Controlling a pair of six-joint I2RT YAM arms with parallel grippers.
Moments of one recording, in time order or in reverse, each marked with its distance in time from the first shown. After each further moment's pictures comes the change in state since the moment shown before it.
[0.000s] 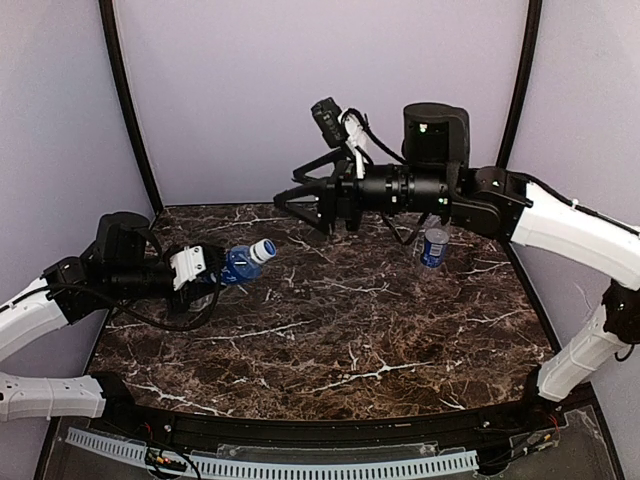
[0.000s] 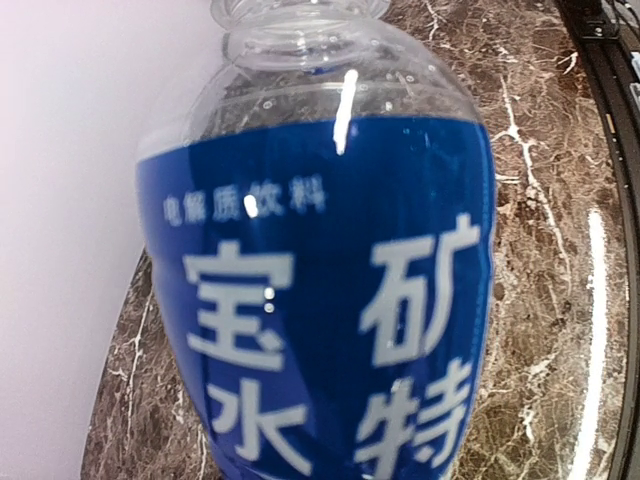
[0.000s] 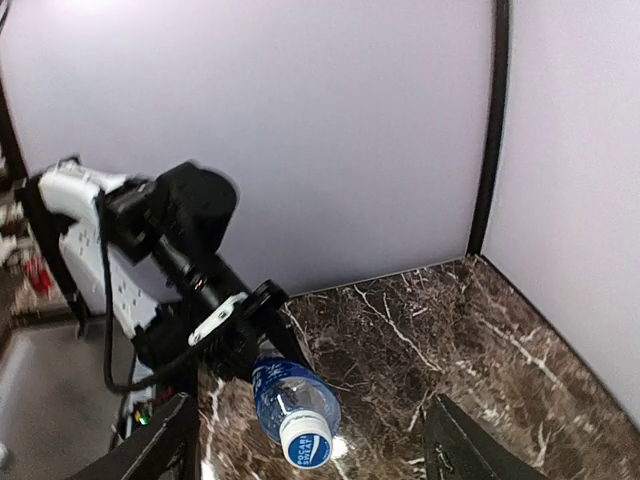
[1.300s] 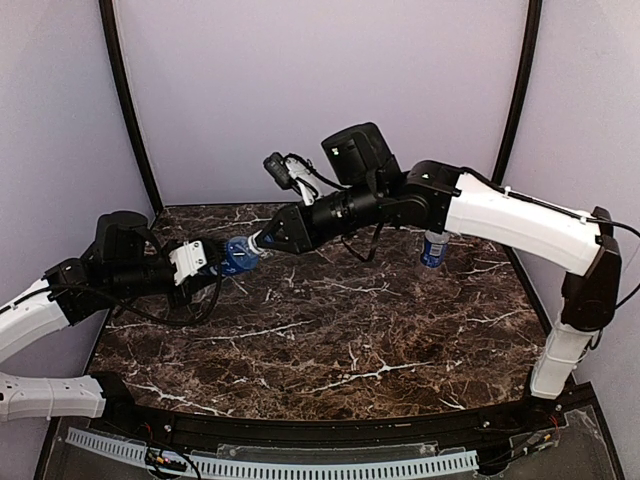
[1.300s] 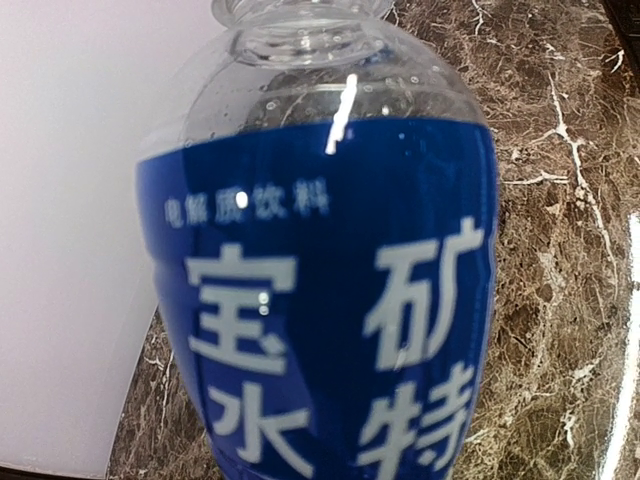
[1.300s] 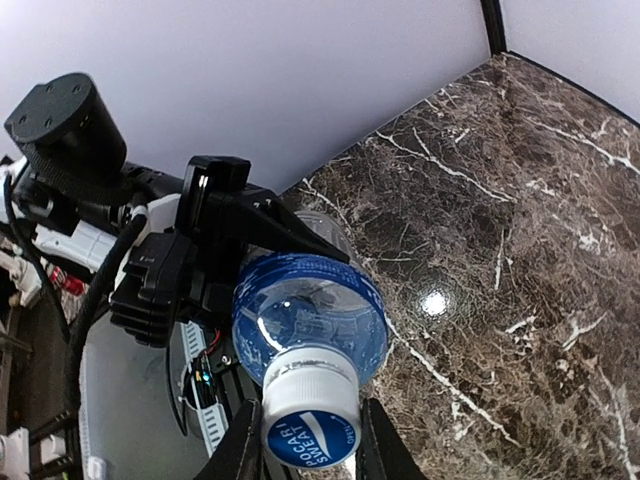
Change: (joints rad) left arm 0.000 0.000 -0.022 0.091 -0.106 0.011; right arm -0.048 0.303 0.280 -0.332 -0.043 0.451
